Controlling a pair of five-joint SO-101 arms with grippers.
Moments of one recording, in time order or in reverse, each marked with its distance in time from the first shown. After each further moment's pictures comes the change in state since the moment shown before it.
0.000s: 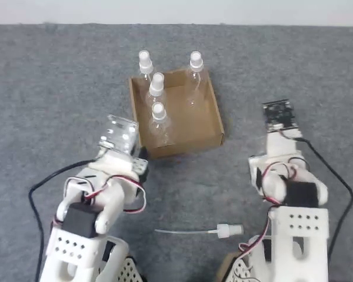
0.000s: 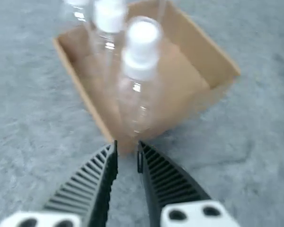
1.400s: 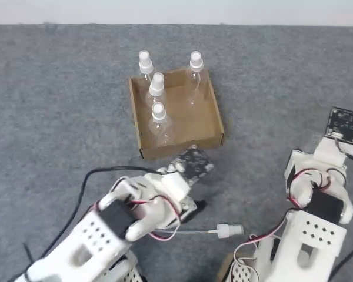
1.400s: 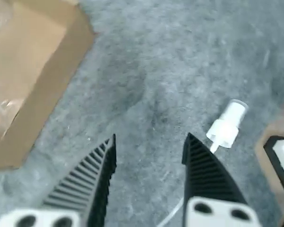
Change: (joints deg) left arm 28.7 12.6 -0.6 1.0 -3.8; right arm 19.9 -3.6 1.8 -6.3 -7.7
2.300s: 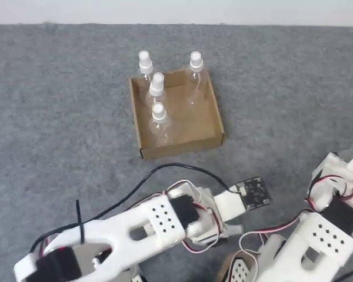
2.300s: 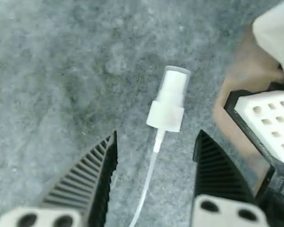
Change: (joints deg) left arm 16.9 36.1 -10.9 -7.4 -1.7; right arm 14.0 0.0 0.0 -5.2 -5.9
